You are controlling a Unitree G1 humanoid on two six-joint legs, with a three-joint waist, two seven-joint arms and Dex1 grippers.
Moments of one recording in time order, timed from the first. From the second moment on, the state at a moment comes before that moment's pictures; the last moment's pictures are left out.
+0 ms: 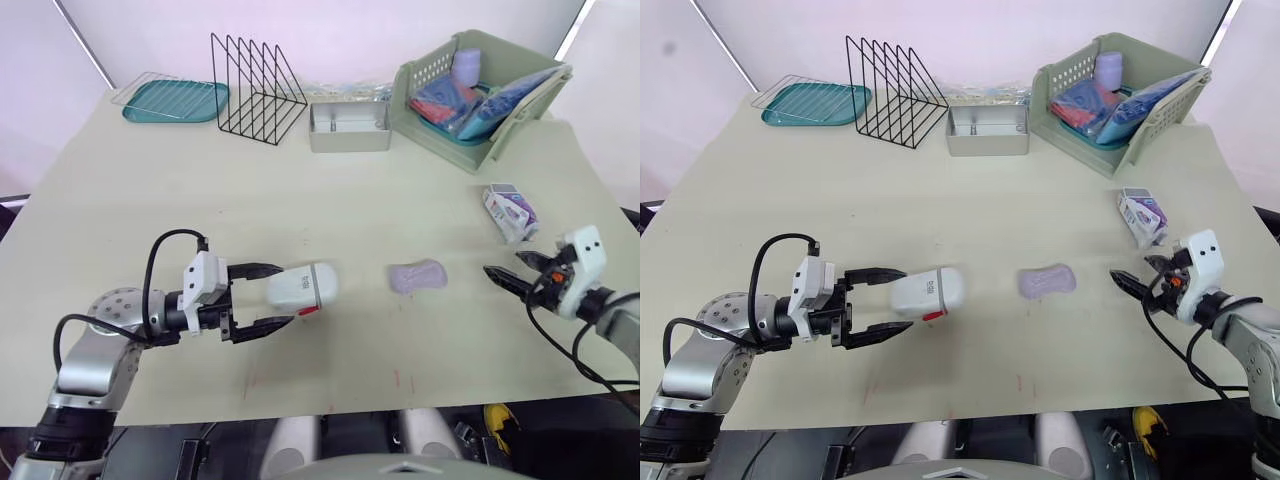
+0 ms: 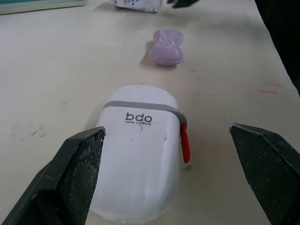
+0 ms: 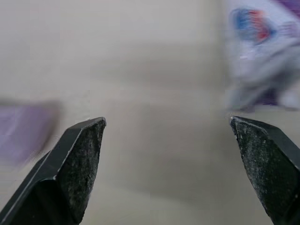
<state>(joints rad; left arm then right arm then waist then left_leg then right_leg) -0.02 0.77 0.11 -0.17 -0.49 0.15 -1.24 0.01 -0.67 -0.38 -0.28 0.52 0.72 0.80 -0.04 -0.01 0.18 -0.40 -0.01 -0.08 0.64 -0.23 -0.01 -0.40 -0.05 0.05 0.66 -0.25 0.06</state>
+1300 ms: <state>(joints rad) -0.20 0.82 -0.04 -0.05 -0.26 0.10 -1.24 -0.19 -0.74 -0.08 0.22 0.56 -0.17 1.56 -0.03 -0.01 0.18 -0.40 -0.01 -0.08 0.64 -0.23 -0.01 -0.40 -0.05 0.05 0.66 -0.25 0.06</state>
